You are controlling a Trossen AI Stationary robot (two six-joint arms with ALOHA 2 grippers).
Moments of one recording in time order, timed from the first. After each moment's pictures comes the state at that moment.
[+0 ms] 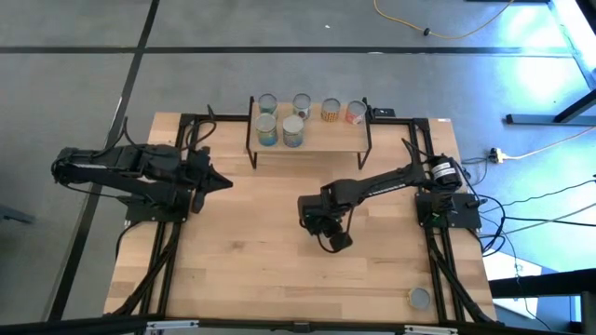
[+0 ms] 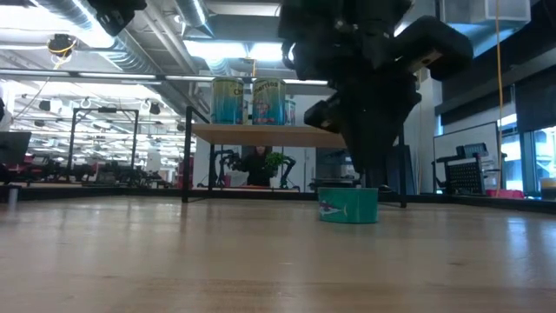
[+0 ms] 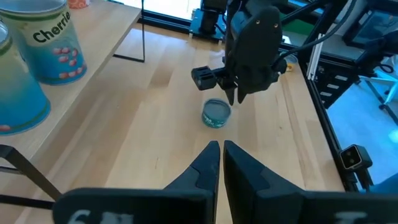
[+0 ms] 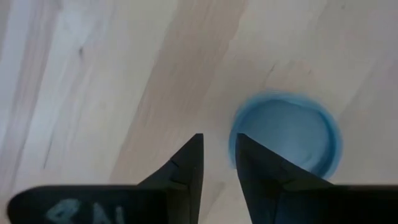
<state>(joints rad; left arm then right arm) -0.09 0.61 0.82 -0.62 -0.09 -0.28 0.14 1.96 1.45 -0.90 -0.23 -0.27</state>
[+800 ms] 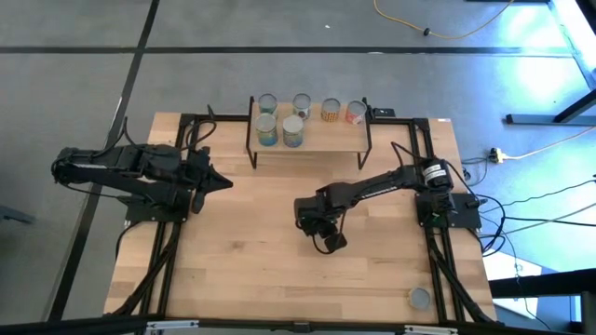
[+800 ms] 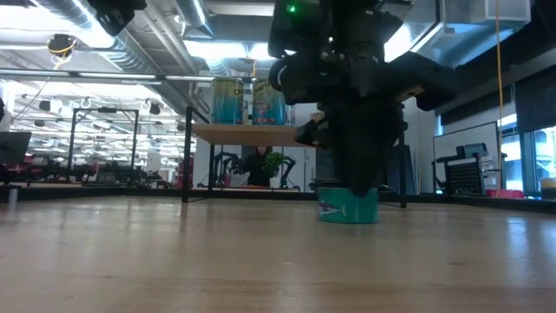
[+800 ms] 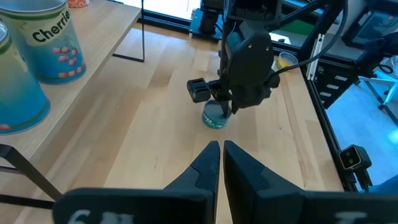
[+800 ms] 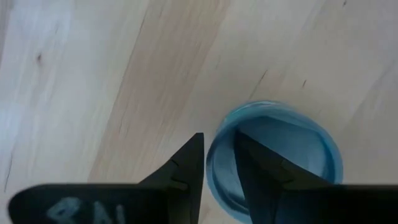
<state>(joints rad) -0.09 0.61 0.82 -0.62 -0.09 -0.28 0.14 2.03 1.45 -0.83 -0.20 -0.26</state>
